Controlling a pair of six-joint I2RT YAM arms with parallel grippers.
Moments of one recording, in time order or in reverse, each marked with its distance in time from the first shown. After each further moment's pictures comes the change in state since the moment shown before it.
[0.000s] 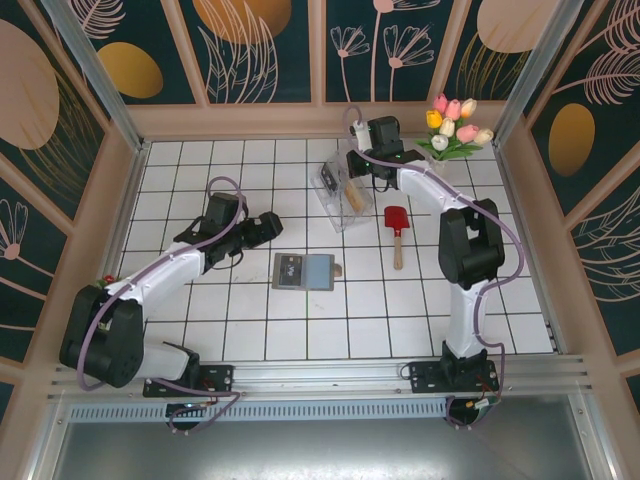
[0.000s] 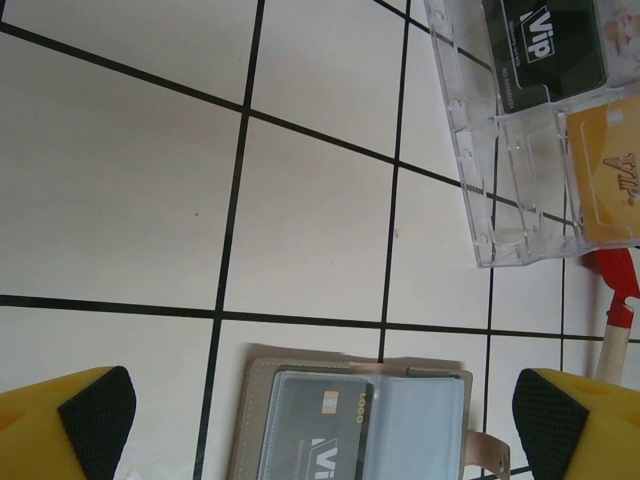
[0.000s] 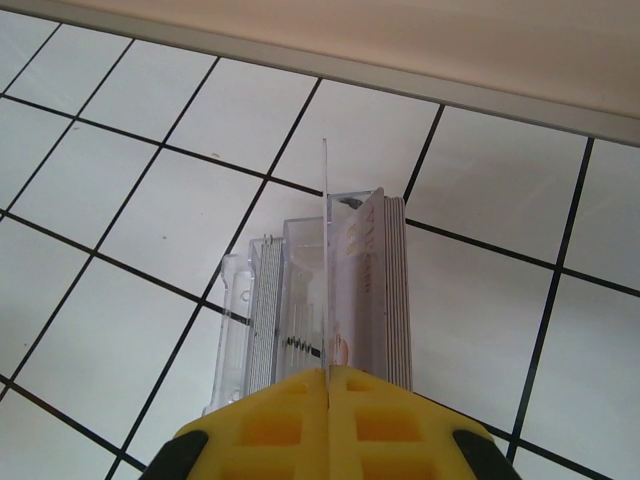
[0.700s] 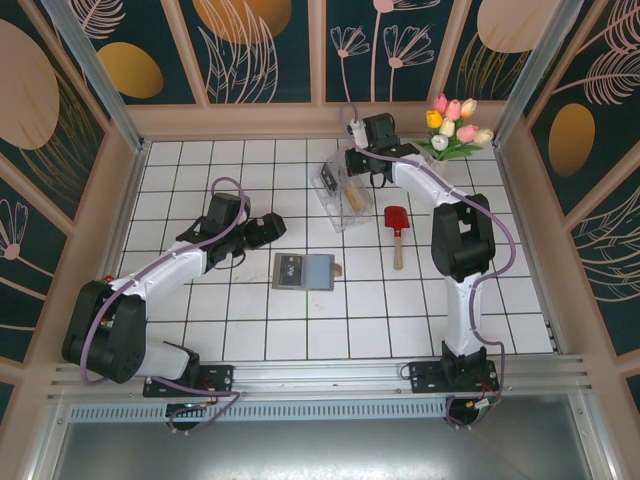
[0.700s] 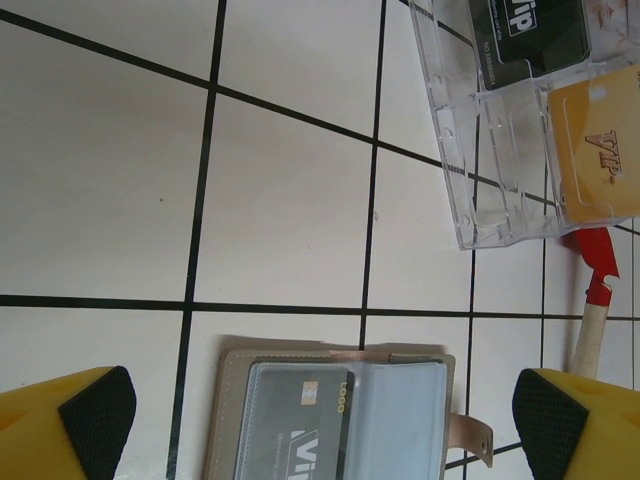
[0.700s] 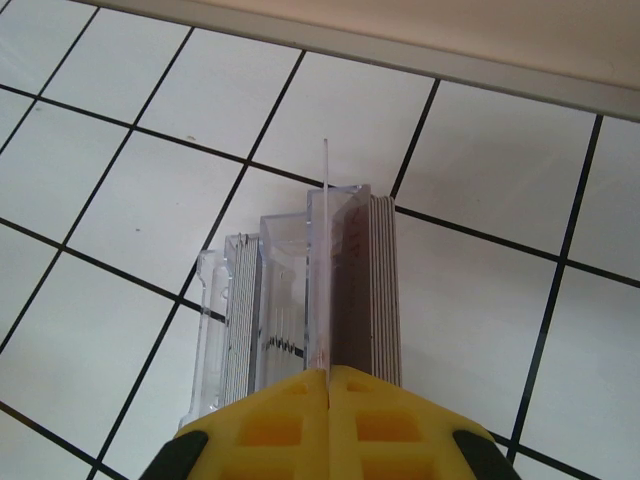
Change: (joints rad) left arm 0.000 0.020 -0.006 0.031 0.064 -0.001; right arm 0.000 0.086 0.122 -0.103 0.016 -0.004
